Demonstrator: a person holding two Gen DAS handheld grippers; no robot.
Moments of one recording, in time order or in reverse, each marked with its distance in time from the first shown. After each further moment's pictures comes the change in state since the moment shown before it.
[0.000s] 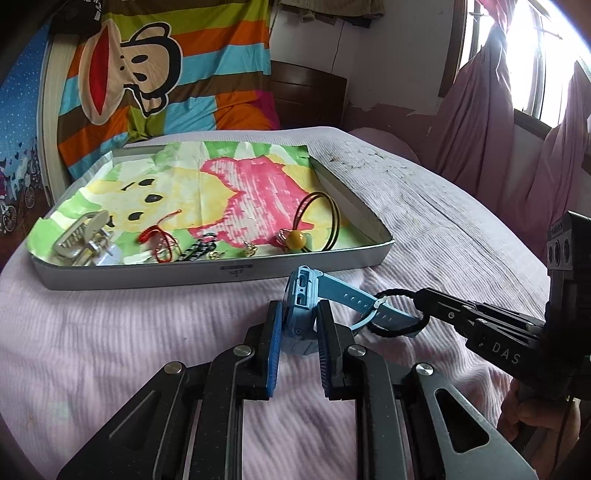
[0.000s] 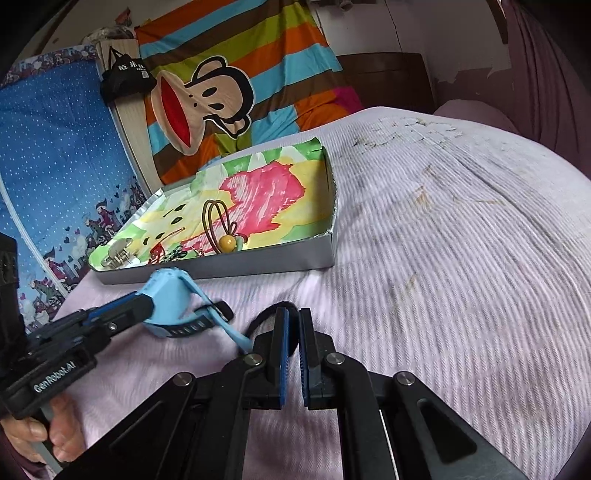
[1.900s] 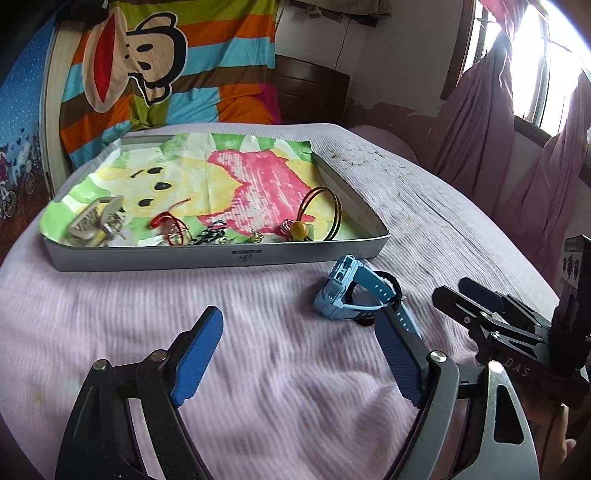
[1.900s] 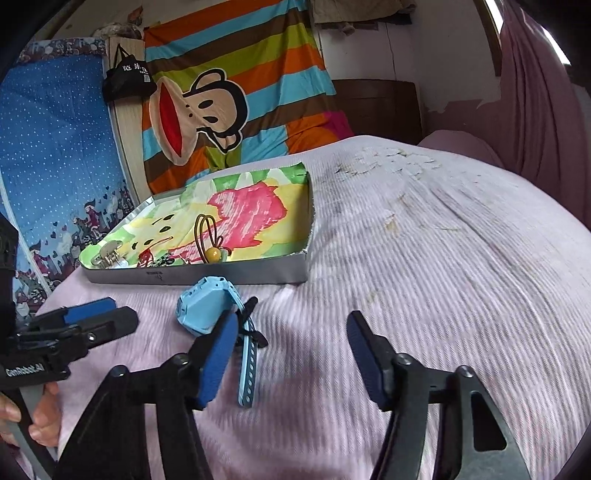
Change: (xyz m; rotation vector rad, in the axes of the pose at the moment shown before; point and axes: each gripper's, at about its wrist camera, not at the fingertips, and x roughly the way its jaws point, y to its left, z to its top) left arm -0.013 0.006 -0.003 -0.048 0.033 -0.042; right arm -0.013 -0.001 0.002 -0.059 -0.068 -0.057
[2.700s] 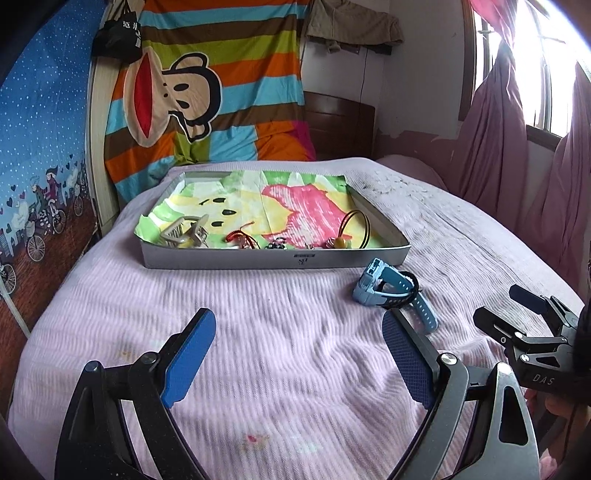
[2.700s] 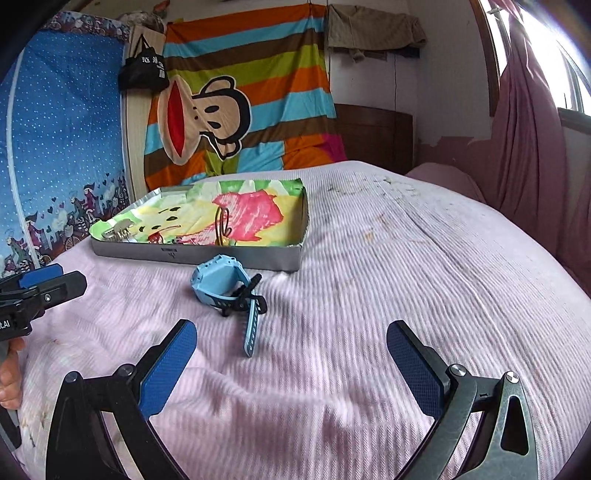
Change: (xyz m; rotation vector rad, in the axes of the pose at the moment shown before) left arm -0.078 -0.004 -0.036 0.025 -0.142 0.172; right arm -0.049 0.020 -0.034 -0.112 -0.068 -0.116
